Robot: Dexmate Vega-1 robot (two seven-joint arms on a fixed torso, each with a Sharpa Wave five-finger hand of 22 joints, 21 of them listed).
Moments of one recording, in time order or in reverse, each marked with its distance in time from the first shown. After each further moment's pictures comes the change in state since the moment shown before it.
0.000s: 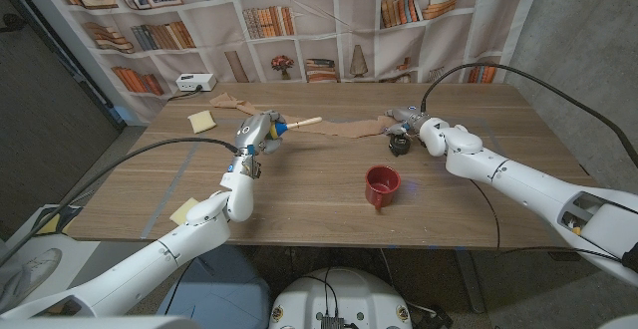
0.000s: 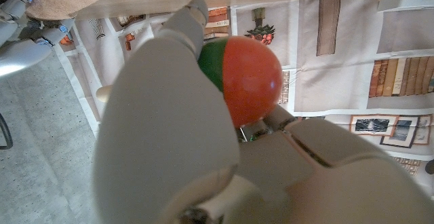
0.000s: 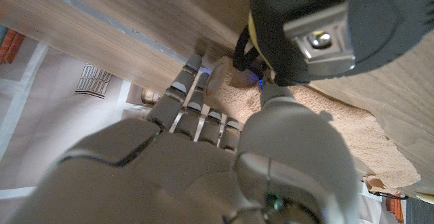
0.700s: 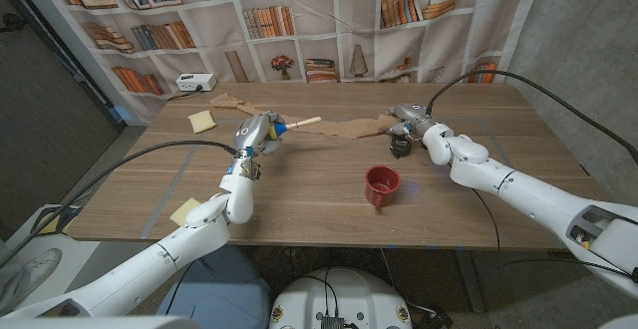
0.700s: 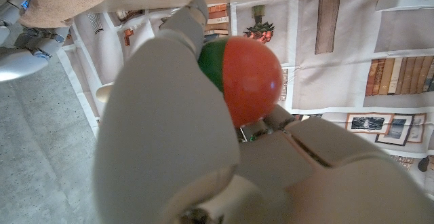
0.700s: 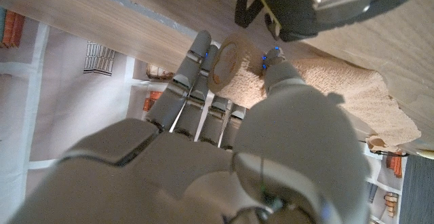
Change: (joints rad) left arm 0.014 0.000 -0.008 -0.010 -0.007 -0.007 0.018; left_hand 0.001 -0.001 0.000 0.000 0.000 0.000 -0.001 0.000 0.002 0.002 -0.002 -0.005 0.000 0.002 -0.002 0.000 0.000 0.000 0.000 0.000 0.000; right arm -0.097 -0.033 0.085 -0.073 0.040 0.045 -0.210; right_hand 0.118 -0.067 0.080 -0.001 0.015 0.240 0.012 0.061 0.019 0.260 0.023 0.151 0.051 0.276 0.019 0.135 0.167 0.165 -0.036 0.137 0.028
